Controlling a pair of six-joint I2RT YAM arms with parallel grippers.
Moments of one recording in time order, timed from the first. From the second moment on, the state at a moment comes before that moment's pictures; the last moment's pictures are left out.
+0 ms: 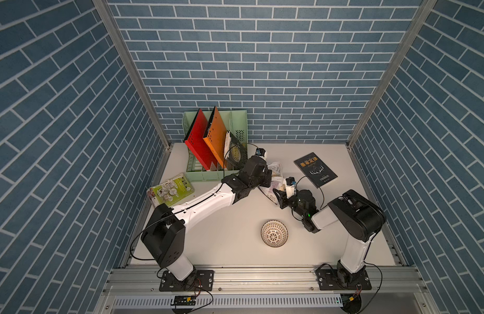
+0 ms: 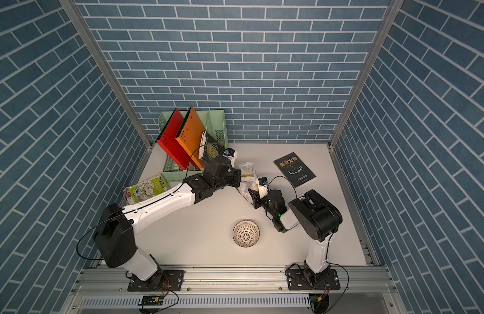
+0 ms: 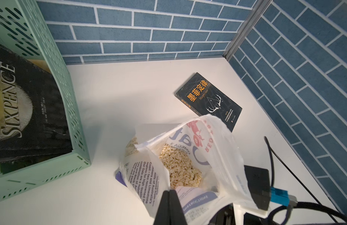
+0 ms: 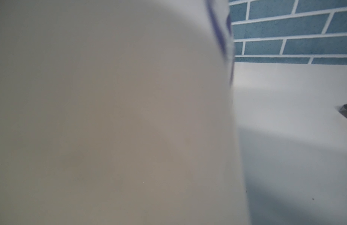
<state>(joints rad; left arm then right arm) -0.76 1.60 1.25 -0.22 -0.13 -0.42 0.60 1.84 0.49 1.10 -0.15 0.17</state>
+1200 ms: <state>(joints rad) -0.92 1.44 0.68 -0.08 0.20 -0.52 0.35 1.09 0.62 -0.04 -0.18 -0.03</state>
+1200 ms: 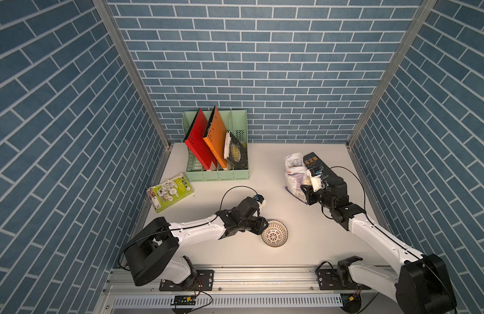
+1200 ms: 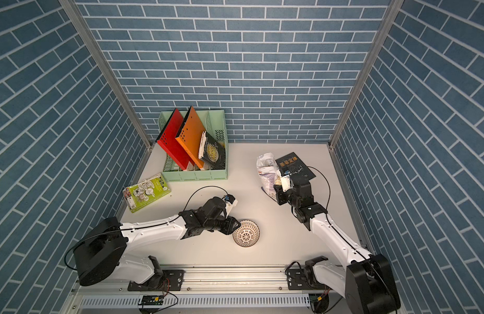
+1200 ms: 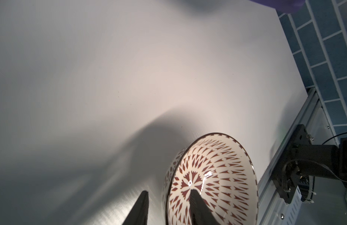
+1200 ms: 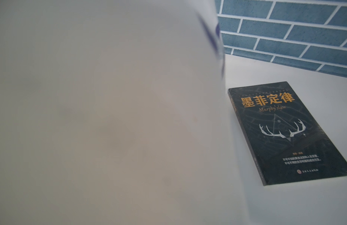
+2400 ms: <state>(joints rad) -0.79 1.46 0.79 -0.21 -0.15 -0.52 0.58 1.19 1.12 -0.80 0.07 -0.45</state>
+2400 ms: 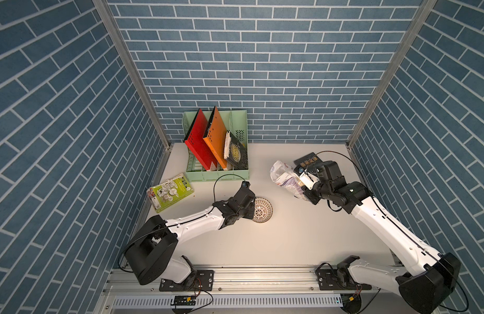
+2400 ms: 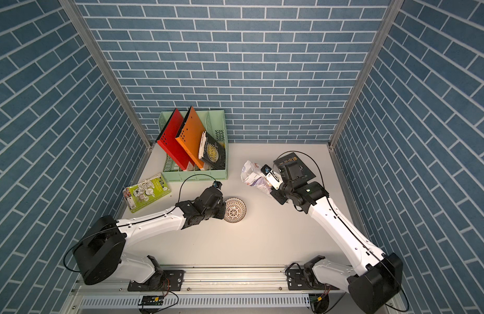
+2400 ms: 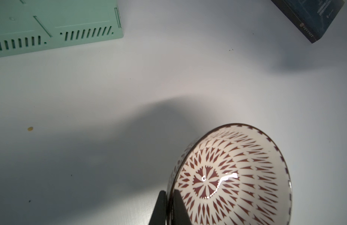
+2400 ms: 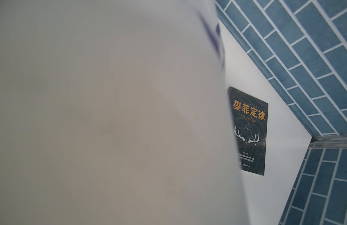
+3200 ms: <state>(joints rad) -0.74 1.29 0.69 -0.11 -0.17 -0.54 0.80 1.43 1.28 -1.04 0.32 -0.51</state>
